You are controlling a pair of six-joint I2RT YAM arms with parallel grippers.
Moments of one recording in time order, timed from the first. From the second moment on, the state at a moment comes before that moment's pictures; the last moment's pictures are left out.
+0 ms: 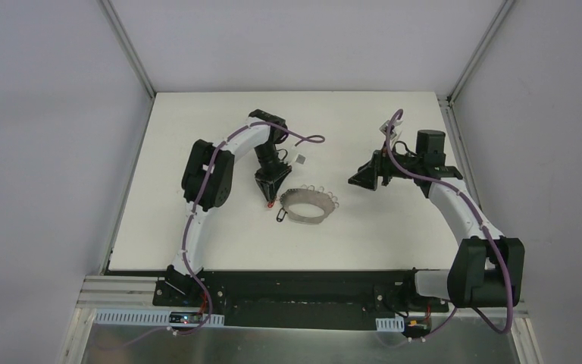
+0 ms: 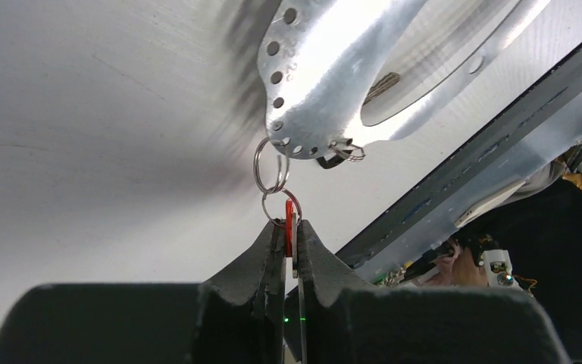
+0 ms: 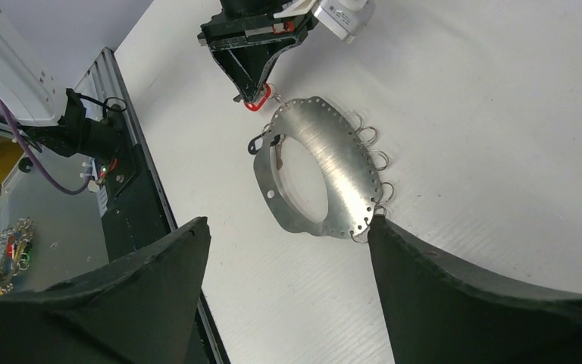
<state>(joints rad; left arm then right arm) -0.48 2.28 1.89 -1.40 0.47 0.34 0.06 1.30 0.89 -0.30 -1.07 -0.08</state>
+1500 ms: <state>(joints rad) -0.44 1.88 1.71 -1.11 0.05 0.30 -0.02 1.24 0.88 -0.41 -0.94 -0.15</state>
